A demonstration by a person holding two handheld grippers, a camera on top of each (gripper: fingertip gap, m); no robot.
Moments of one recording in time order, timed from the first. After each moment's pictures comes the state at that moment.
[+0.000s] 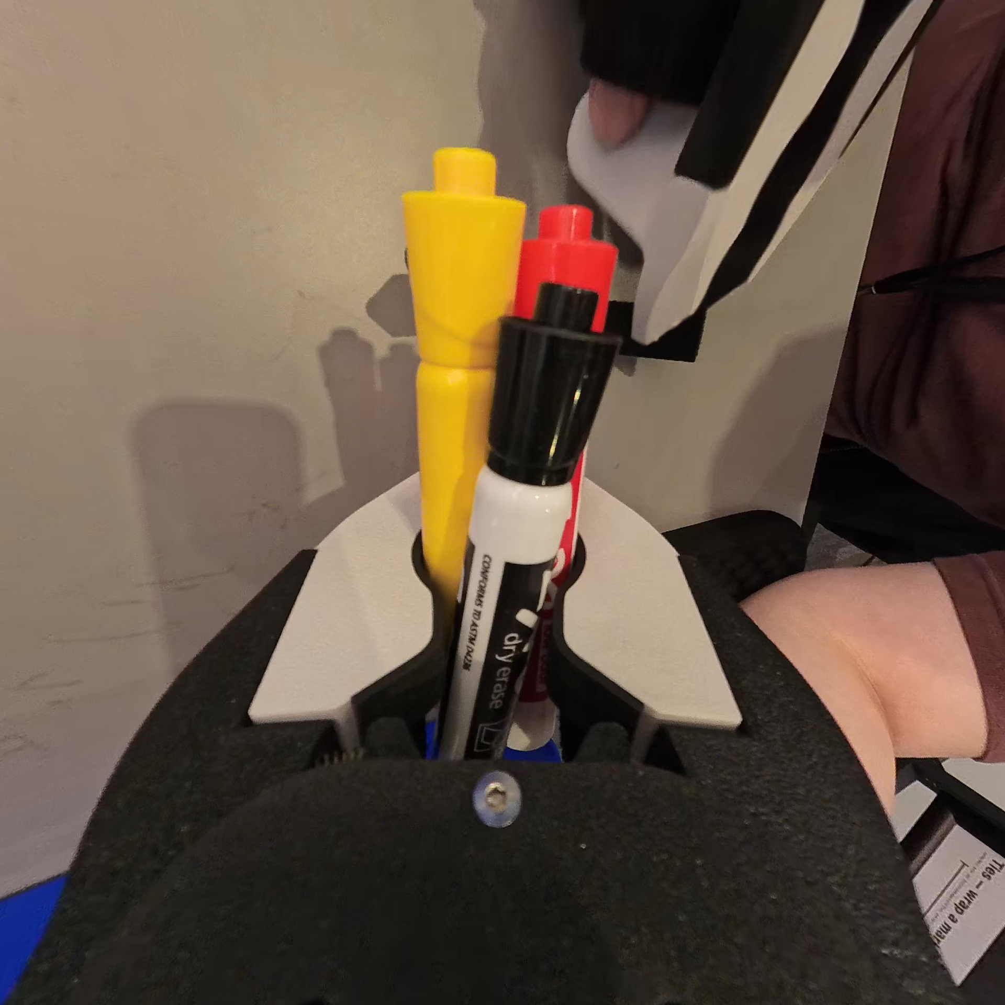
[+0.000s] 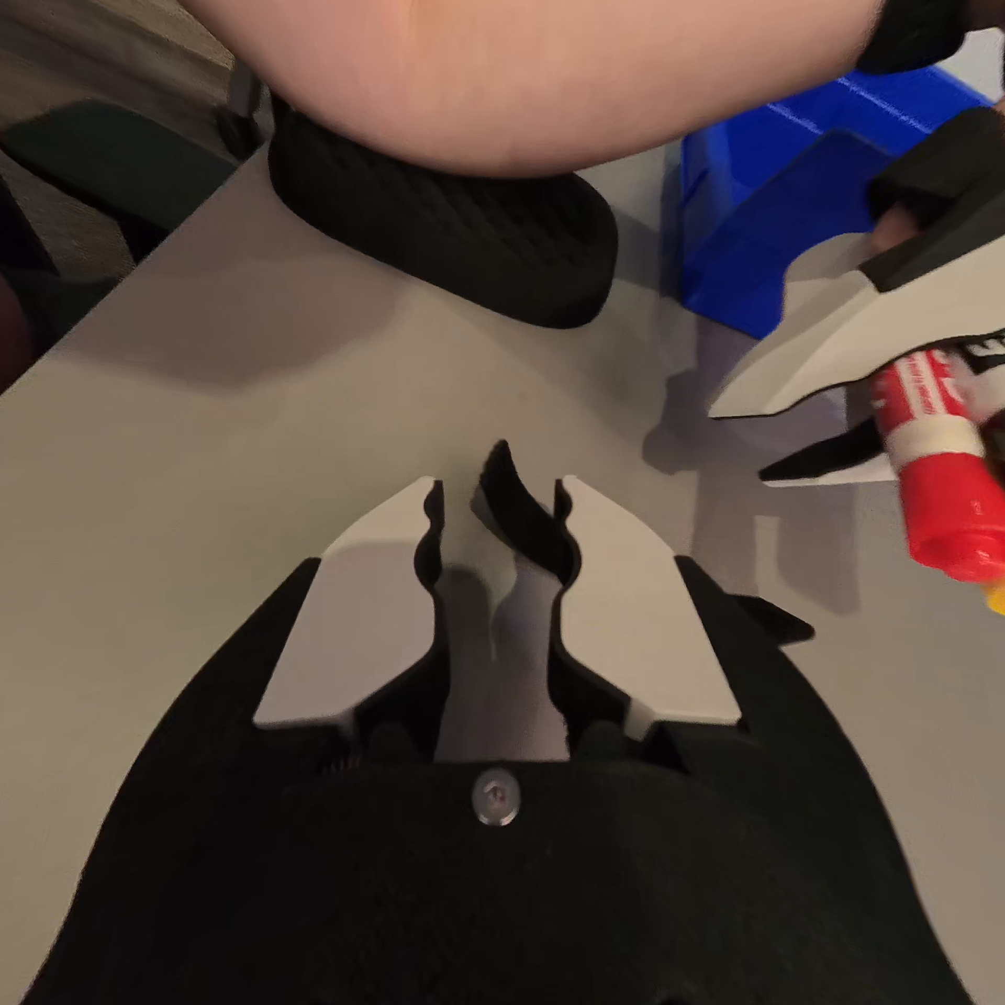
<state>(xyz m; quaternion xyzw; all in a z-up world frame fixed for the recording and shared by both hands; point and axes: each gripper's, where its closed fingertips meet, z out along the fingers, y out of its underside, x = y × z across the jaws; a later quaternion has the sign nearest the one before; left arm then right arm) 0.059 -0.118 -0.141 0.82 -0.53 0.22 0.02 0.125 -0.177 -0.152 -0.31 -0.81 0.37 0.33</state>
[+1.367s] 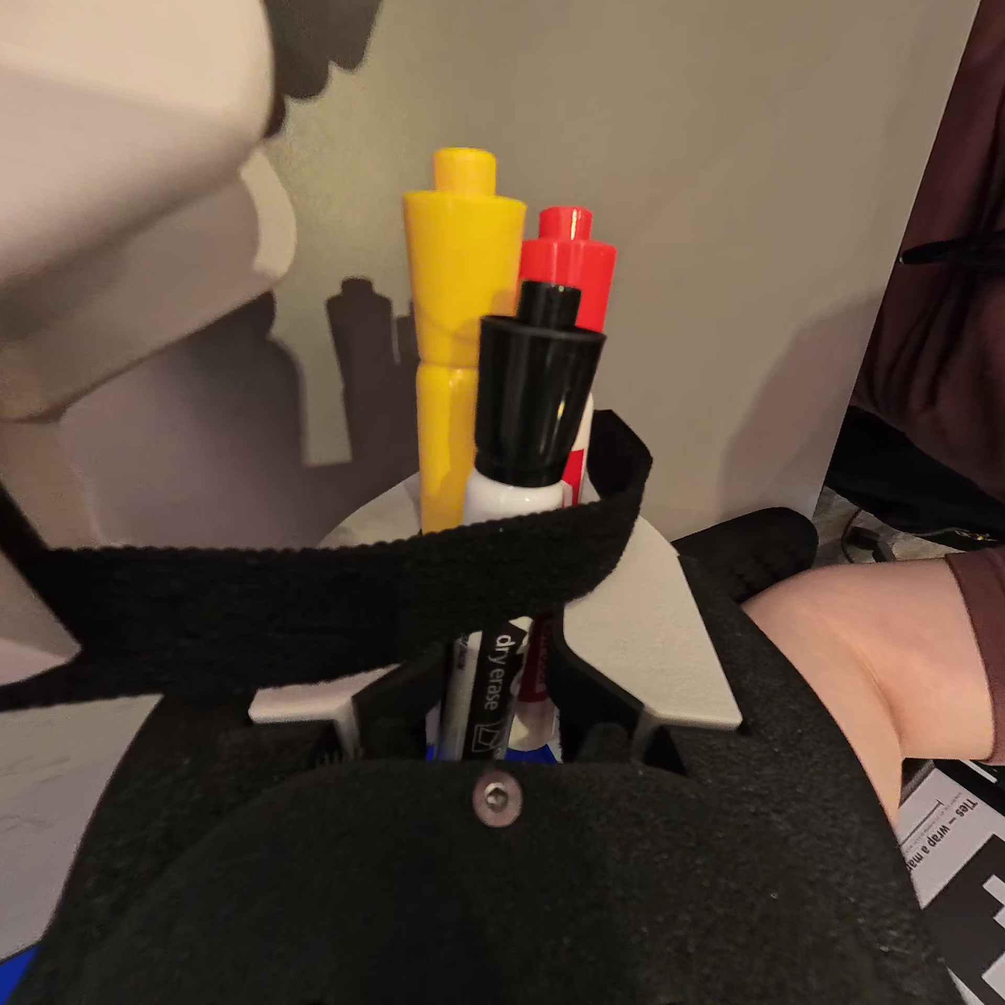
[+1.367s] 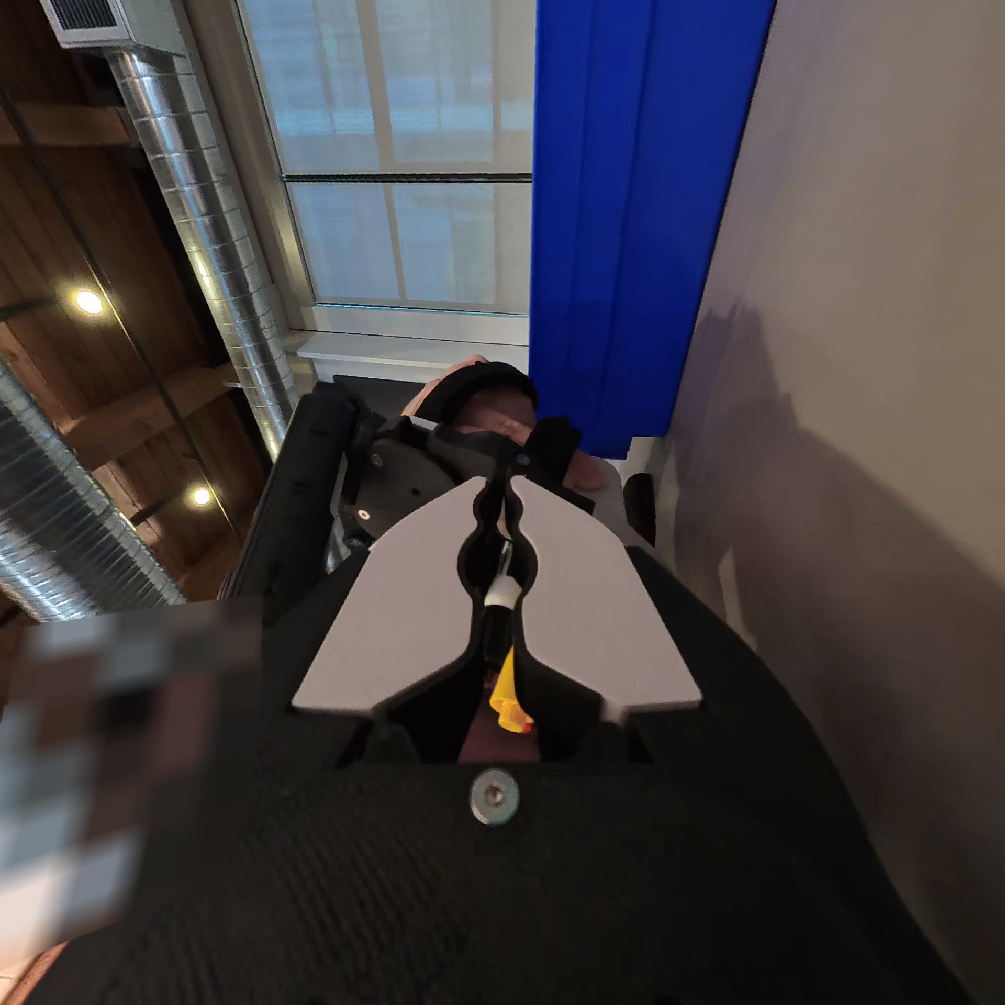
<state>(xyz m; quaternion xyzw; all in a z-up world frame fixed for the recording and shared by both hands) 0.072 -0.122 -0.161 0.81 -0.55 0.20 0.08 0.050 -0.033 -0.092 -0.60 -0.17 0.76 -0.20</state>
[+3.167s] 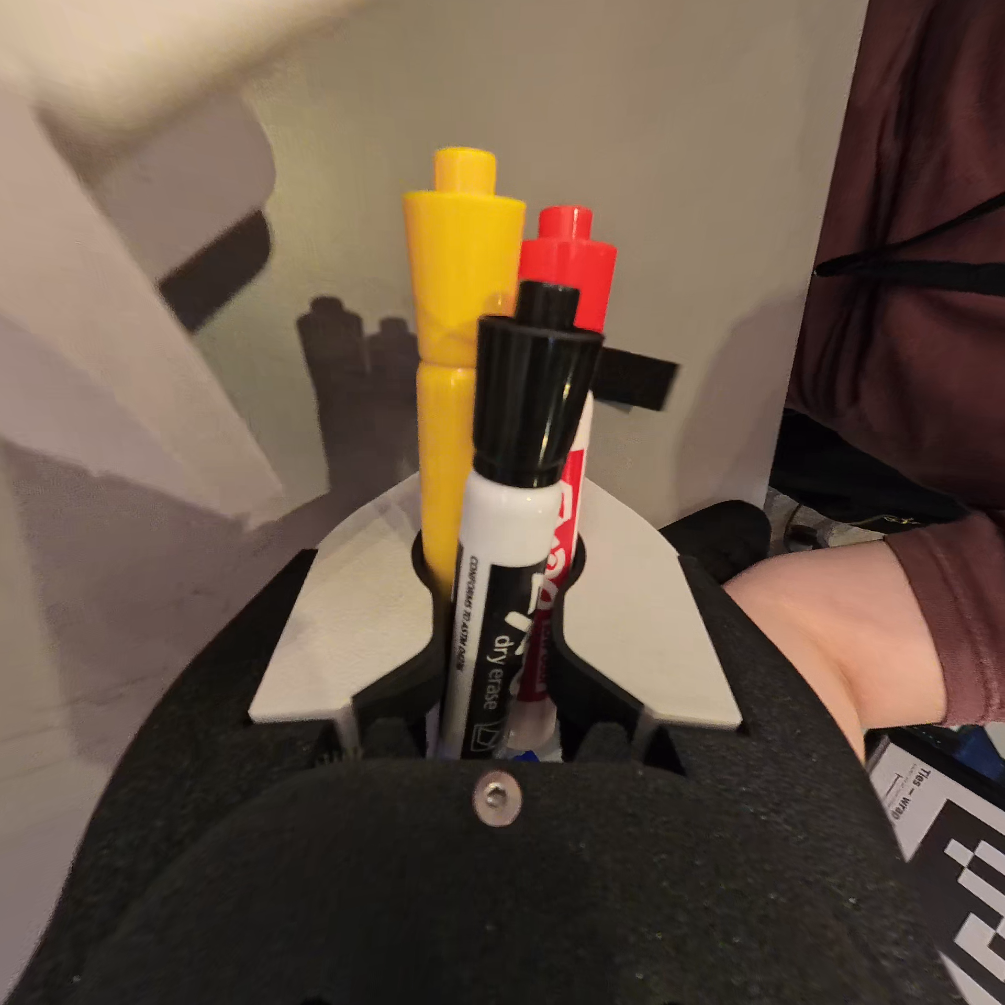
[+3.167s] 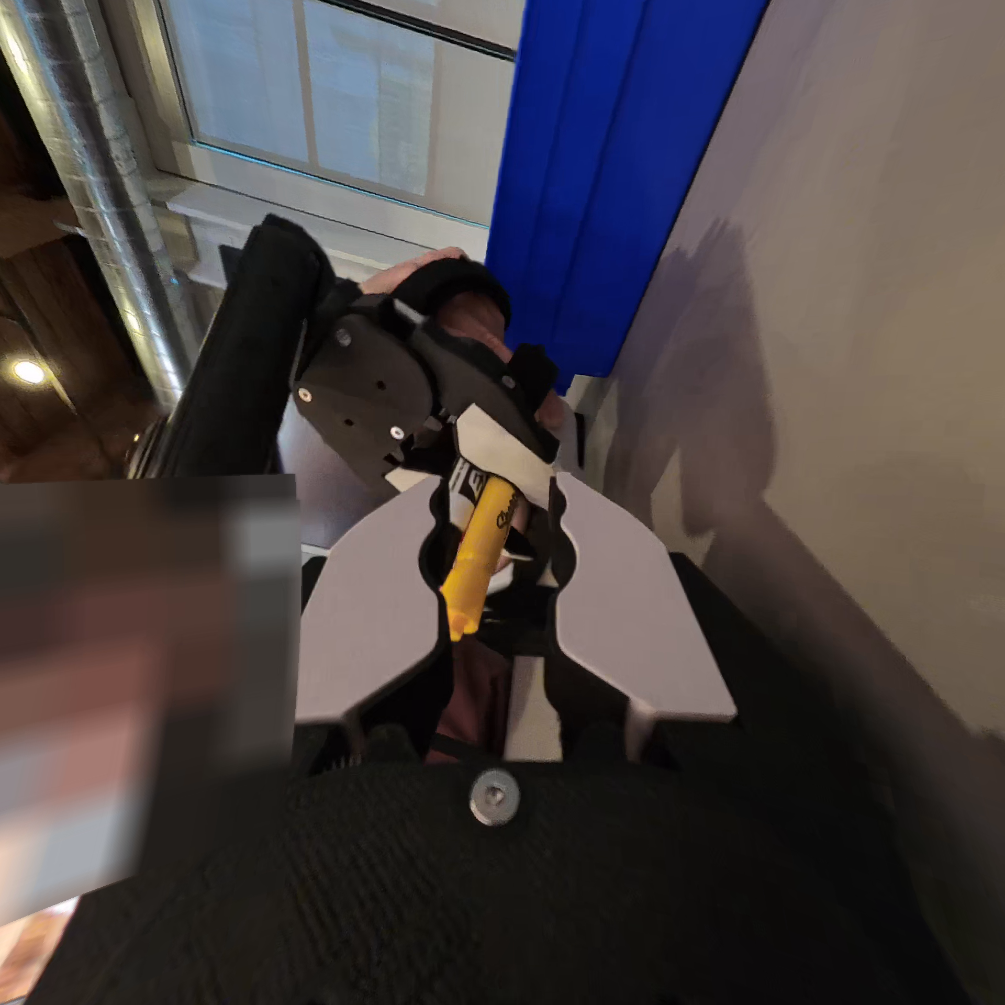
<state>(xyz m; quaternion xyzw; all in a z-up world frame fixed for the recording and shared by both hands) 0.074 -0.129 -0.159 0.79 -0.54 0.26 0.09 0.067 -0.051 -0.109 -0.61 -0.30 0.72 -0.17</state>
